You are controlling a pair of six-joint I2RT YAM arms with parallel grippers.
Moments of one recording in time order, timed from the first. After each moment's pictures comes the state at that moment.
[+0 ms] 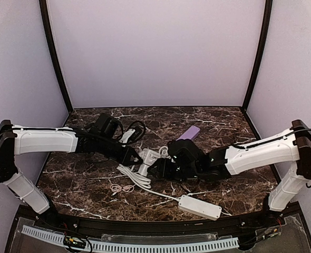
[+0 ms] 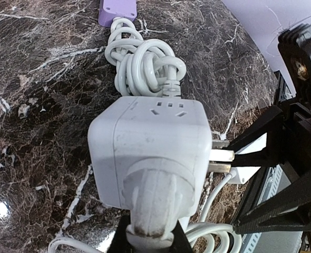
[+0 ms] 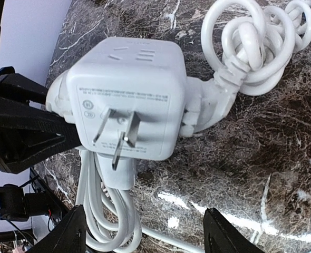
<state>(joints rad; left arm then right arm) -0.74 1.54 0.96 -0.27 0.44 -0.27 1.19 1.61 0.95 -0.07 0.16 1.08</state>
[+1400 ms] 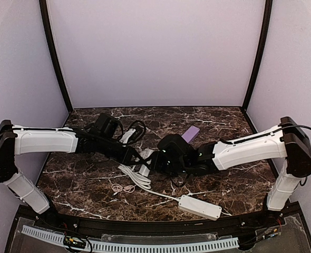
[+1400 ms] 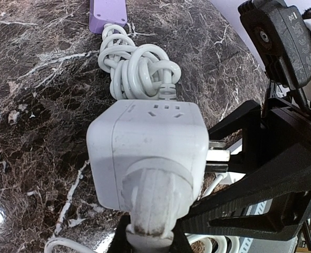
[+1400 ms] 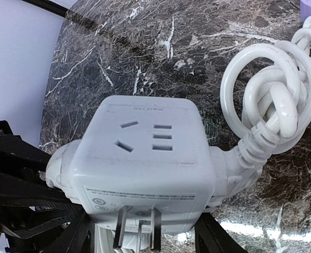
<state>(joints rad) -0.74 1.54 0.96 -0.24 0.48 -0.28 1.16 1.74 1.10 -0.09 0.23 1.16</state>
